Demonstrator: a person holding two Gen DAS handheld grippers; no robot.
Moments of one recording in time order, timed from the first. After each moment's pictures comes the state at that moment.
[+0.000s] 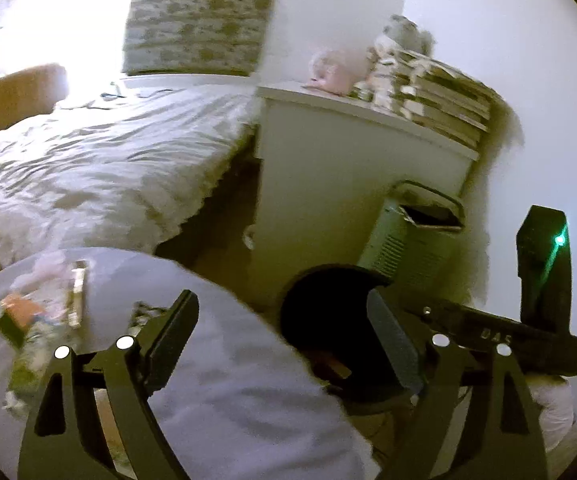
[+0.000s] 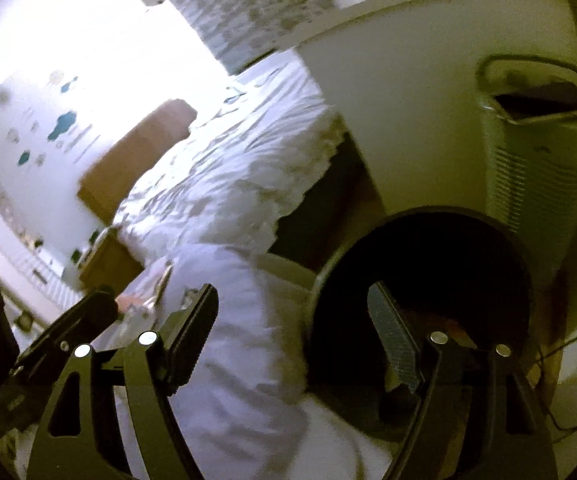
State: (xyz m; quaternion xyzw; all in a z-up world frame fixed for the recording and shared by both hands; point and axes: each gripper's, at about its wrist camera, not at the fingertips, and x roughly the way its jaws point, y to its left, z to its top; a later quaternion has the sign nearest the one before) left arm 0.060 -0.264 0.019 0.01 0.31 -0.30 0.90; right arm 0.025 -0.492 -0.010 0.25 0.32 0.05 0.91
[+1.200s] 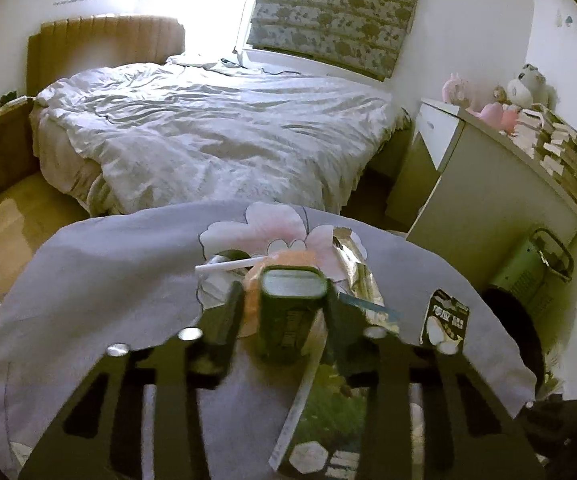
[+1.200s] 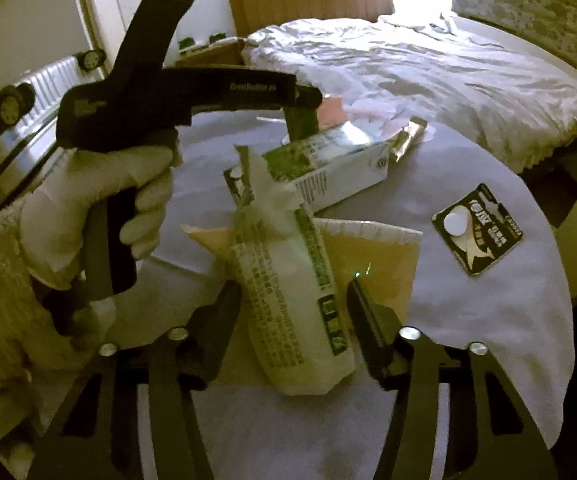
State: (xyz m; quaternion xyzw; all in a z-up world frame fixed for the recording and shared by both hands) left arm 0.162 -0.047 -0.048 -0.06 0.34 -0.15 0.93; right arm 0.049 -0.203 -0.052 -0.07 0.43 0.28 0.86
